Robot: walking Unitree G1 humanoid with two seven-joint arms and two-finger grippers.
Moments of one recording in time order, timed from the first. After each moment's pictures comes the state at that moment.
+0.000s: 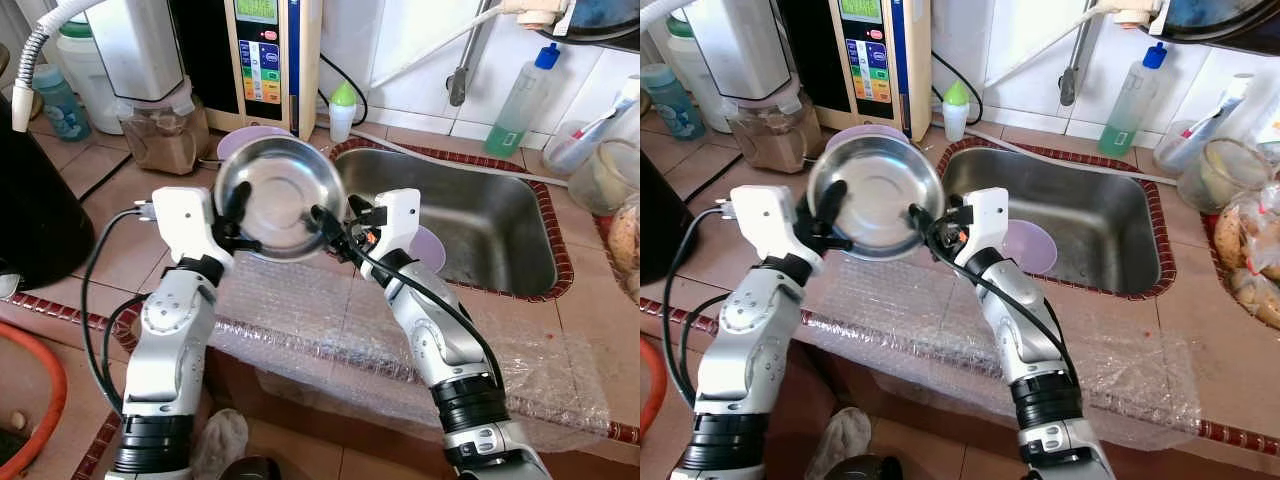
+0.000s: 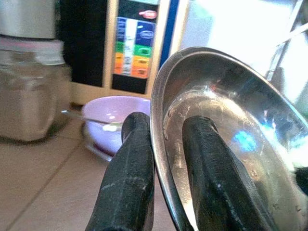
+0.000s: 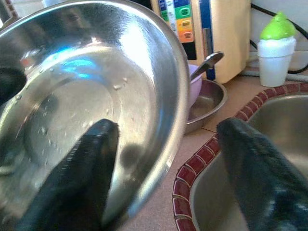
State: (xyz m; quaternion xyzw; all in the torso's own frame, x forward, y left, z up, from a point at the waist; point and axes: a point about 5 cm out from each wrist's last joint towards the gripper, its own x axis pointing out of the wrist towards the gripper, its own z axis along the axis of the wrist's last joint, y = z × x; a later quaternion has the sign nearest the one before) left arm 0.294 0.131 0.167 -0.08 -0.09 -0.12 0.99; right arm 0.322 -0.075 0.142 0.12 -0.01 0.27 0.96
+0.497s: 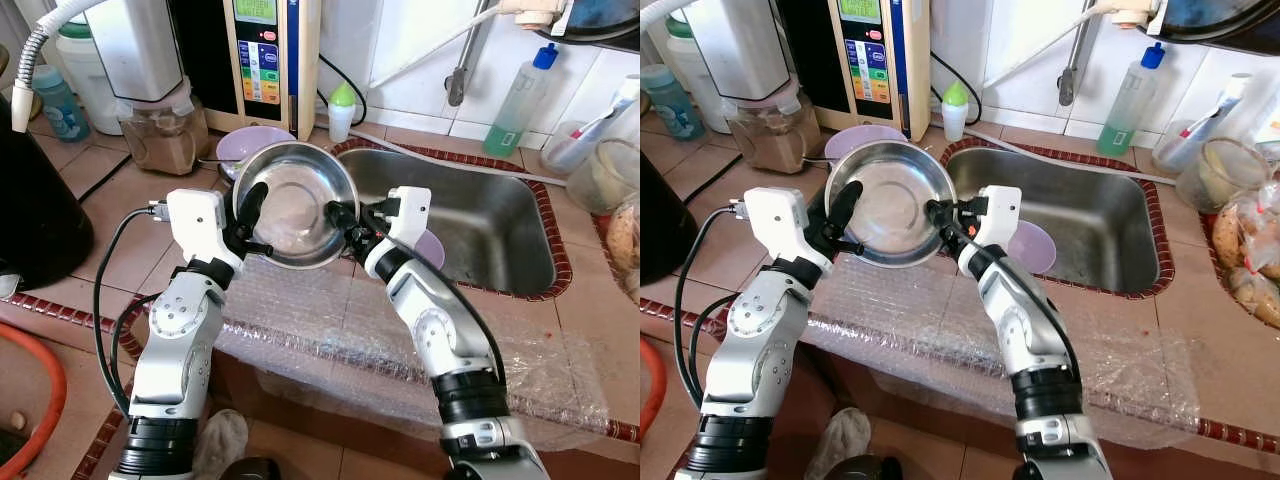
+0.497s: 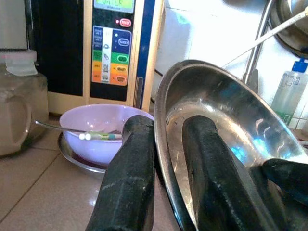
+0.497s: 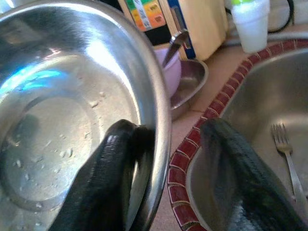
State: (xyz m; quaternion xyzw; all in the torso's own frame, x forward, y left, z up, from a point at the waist) left arm 0.292 0.123 0.167 -0.07 -0.10 -0.15 0.98; right arm 0.328 -0.081 0.142 0.20 0.06 0.23 0.95
